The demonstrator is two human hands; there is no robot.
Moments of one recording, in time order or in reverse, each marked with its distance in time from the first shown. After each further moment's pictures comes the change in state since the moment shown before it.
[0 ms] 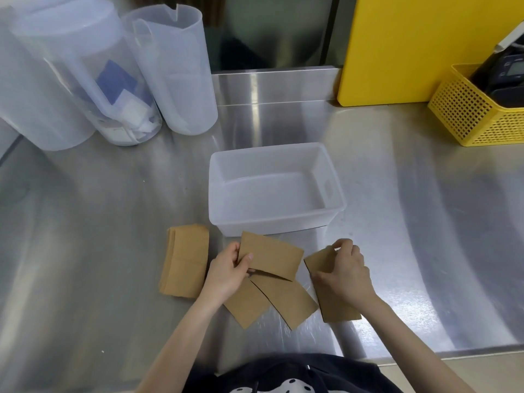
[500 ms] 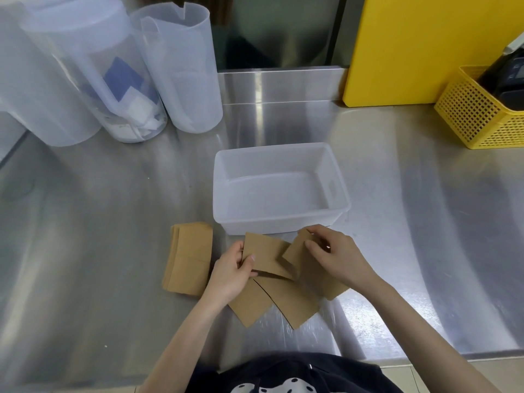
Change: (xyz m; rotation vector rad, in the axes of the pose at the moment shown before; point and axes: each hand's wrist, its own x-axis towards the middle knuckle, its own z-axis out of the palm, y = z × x) left_hand -0.006 0.001 0.001 -0.107 -0.029 -0.030; right_hand -0.002 -0.036 -0.027 0.185 -0.057 -0.423
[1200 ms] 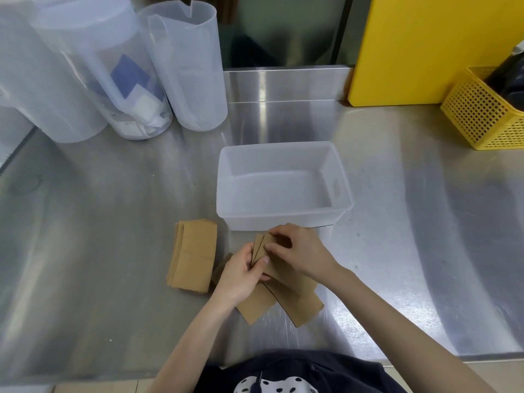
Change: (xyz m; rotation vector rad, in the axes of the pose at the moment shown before) left_hand -0.012 0.008 0.006 -0.075 -0.079 0.040; right_hand 0.021 -0.031 0.040 -0.038 -0.141 -0.126
